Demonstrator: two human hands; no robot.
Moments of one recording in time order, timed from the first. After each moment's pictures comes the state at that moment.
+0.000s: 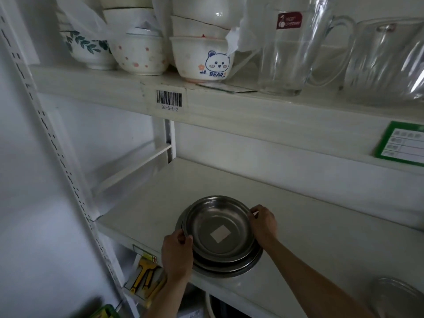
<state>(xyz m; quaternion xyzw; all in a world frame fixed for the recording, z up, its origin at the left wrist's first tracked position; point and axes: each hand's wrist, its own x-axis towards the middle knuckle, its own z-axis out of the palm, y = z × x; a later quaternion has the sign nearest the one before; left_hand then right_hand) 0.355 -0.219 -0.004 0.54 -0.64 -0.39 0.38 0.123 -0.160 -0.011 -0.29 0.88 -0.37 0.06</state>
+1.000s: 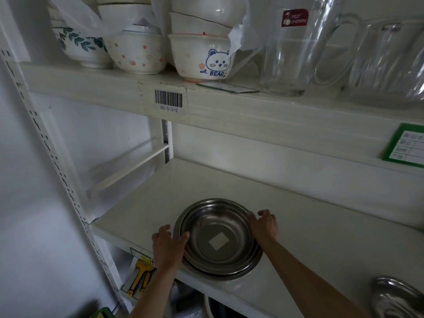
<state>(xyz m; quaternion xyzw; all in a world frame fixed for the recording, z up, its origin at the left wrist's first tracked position) 0.358 -0.270 -0.032 0.58 -0.64 -0.42 0.28 0.117 -0.164 -0.025 -0.19 0.91 -0.36 0.10</state>
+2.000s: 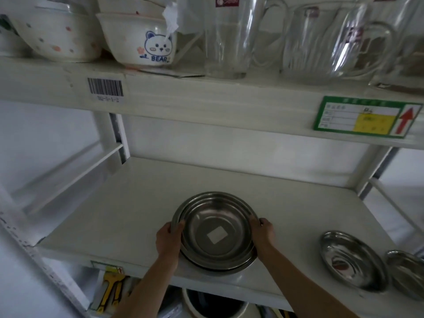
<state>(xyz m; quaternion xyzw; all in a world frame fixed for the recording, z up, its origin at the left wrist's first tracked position) 0.294 -0.242 -0.046 0.46 -0.60 -0.59 0.30 0.119 -0.063 -0.046 -0.03 0.83 -0.55 0.12</state>
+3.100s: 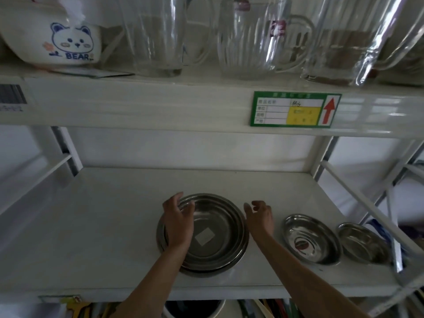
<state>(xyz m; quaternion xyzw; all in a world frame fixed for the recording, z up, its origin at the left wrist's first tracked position) 0.209 -0.170 0.017 0.30 -0.73 -0.49 0.36 0.086 -0.001 -0.008 -0.01 0.88 -0.47 -0.03</state>
